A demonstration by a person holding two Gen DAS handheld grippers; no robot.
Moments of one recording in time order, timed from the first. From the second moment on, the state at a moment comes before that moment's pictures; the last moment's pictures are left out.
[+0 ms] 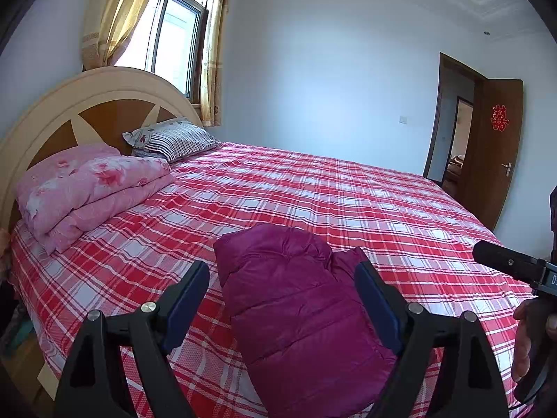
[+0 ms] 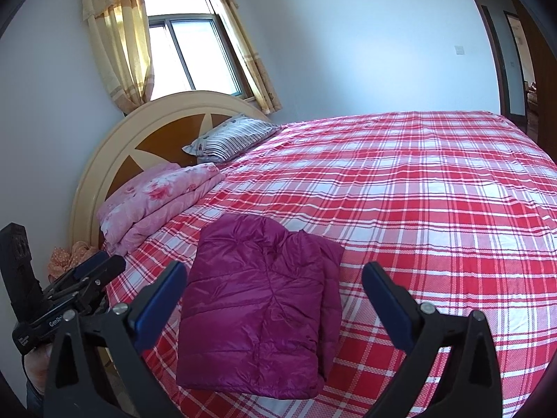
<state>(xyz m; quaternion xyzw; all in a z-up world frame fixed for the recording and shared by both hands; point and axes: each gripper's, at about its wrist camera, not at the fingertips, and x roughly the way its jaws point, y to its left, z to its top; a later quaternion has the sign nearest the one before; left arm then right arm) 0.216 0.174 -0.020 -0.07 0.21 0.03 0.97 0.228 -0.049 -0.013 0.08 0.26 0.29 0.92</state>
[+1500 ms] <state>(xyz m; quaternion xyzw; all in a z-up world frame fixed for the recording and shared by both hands) 0.209 0.173 -0.016 -0.03 0.18 0.07 0.98 0.218 -0.047 -0.019 0.08 0.24 0.29 0.92</state>
